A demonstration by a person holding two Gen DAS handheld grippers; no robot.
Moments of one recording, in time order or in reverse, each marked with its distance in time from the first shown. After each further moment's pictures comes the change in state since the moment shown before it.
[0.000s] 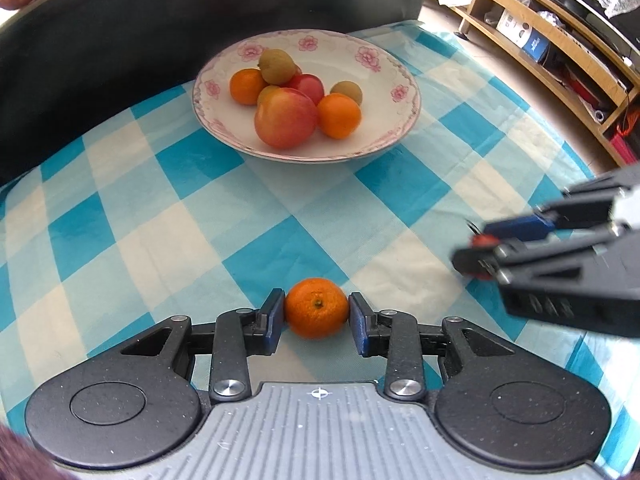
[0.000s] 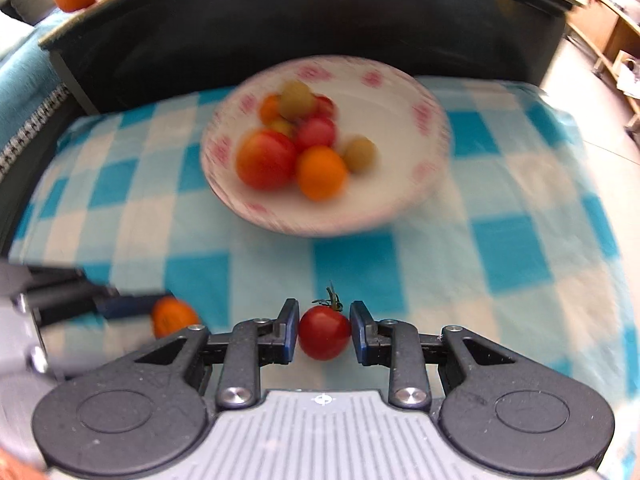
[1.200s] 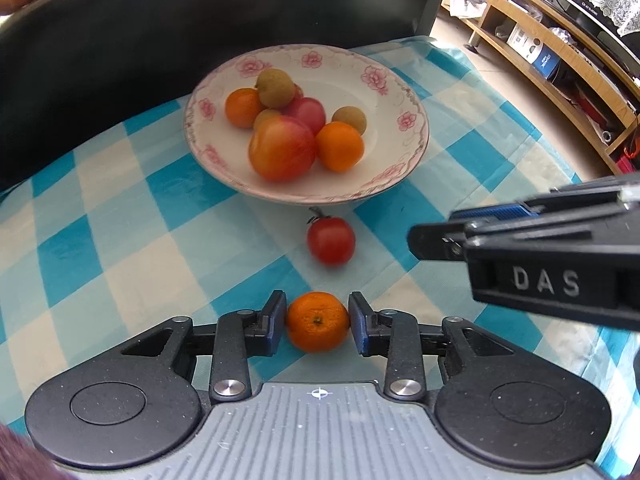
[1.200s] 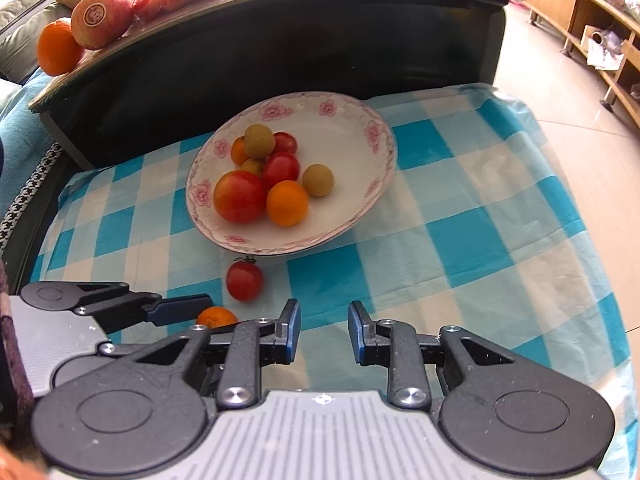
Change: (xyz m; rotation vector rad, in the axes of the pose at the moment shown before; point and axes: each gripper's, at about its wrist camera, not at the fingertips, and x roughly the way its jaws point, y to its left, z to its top) left arm 0.007 0.002 0.022 -0.049 -0.007 -0.006; right arm -0.019 -0.021 0.005 0.144 -0.085 0.062
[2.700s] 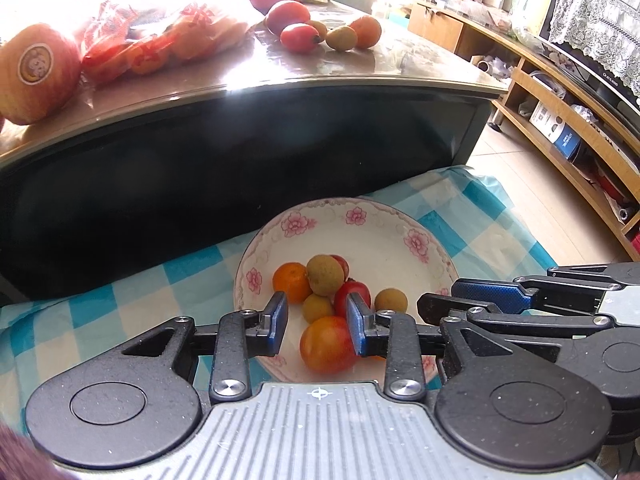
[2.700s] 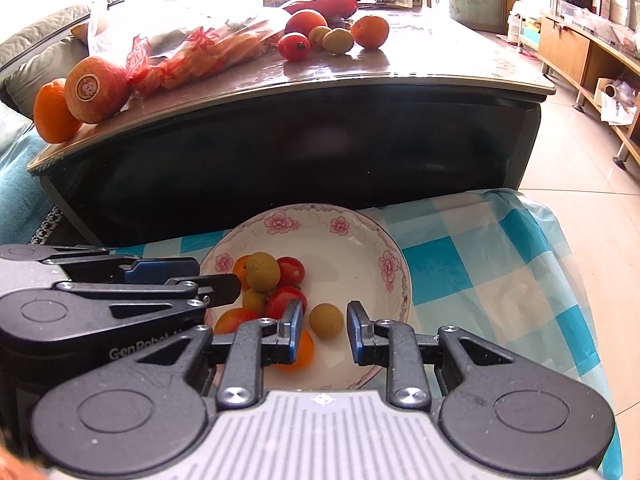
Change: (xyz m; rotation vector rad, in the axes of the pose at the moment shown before) left arm -0.021 0.021 0.091 -0.054 -0.184 0.048; right arm 0.007 0.000 0.069 -0.047 -0.169 0.009
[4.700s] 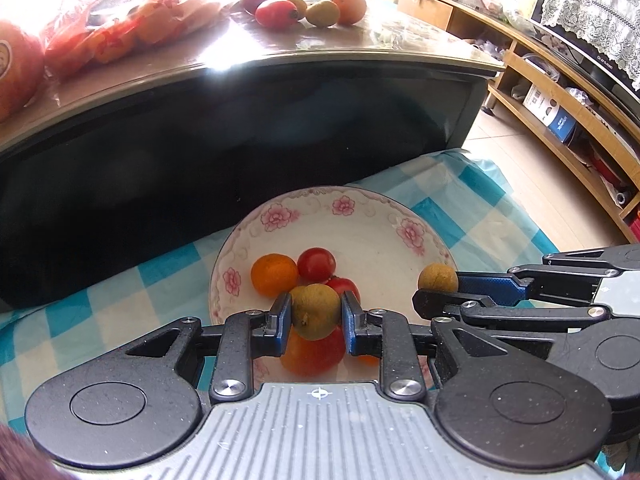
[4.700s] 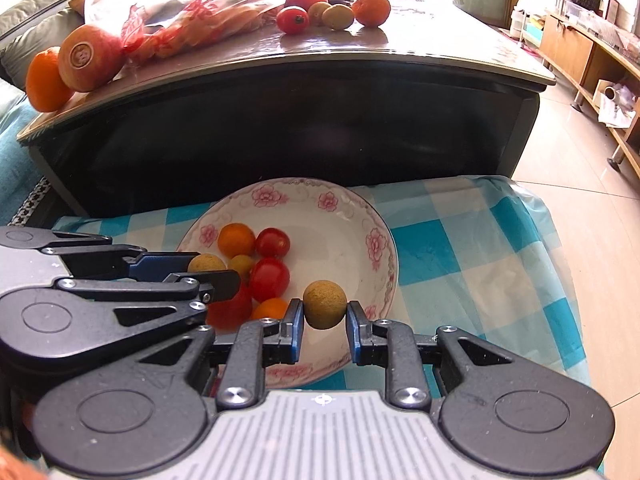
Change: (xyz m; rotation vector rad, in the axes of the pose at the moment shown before) left arm 0.024 -0.005 0.003 0.029 0.034 -0.022; right arm 0.012 -0.006 -0.002 -0.039 0.057 -0.030
